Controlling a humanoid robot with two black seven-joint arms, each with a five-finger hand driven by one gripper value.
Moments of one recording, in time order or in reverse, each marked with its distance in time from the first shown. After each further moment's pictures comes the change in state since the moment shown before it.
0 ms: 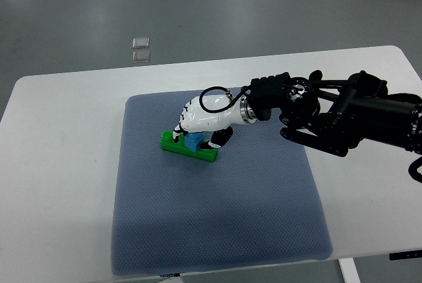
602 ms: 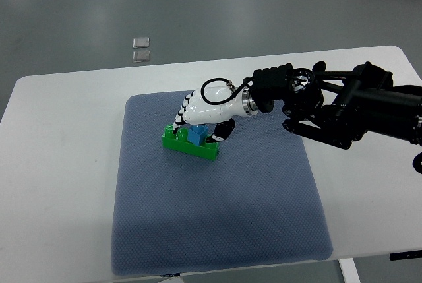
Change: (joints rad) left arm 0.000 0.000 0.000 0.000 0.000 0.000 0.000; right arm 0.032 -0.022 0.002 0.009 0.005 0.006 0.001
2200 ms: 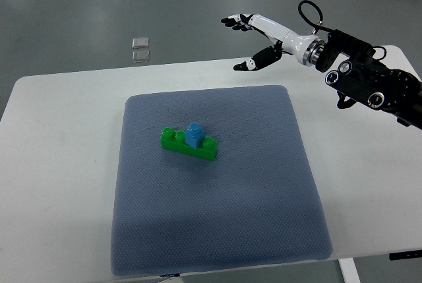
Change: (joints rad) left arm 0.000 0.000 0.000 0.000 0.000 0.000 0.000; right arm -0.140 -0.118 0.282 -0.203 0.963 -0.009 -0.010
